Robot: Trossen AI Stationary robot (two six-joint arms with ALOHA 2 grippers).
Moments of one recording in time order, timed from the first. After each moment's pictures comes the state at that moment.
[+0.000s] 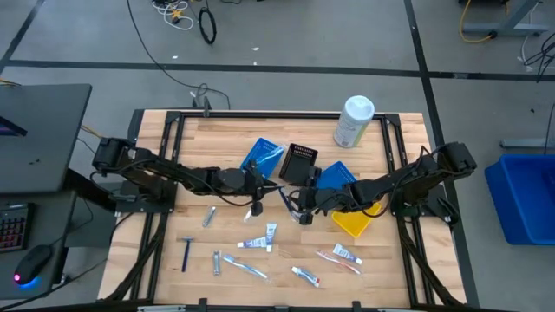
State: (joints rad) left arm -0.08 1.52 0.67 0.50 -0.26 -0.09; right arm 0.26 1.56 0.83 0.19 0.55 -0.12
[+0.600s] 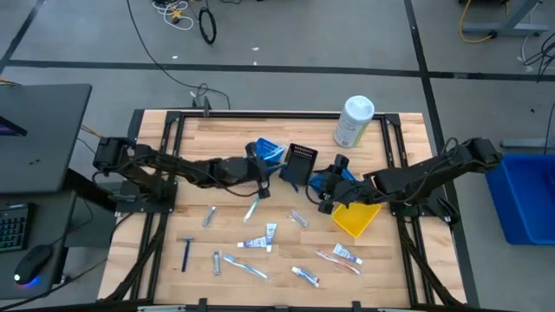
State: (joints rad) left arm 0.00 1.52 0.76 0.49 -0.42 0.18; right arm 0.27 1.27 0.83 -0.26 0.65 0.12
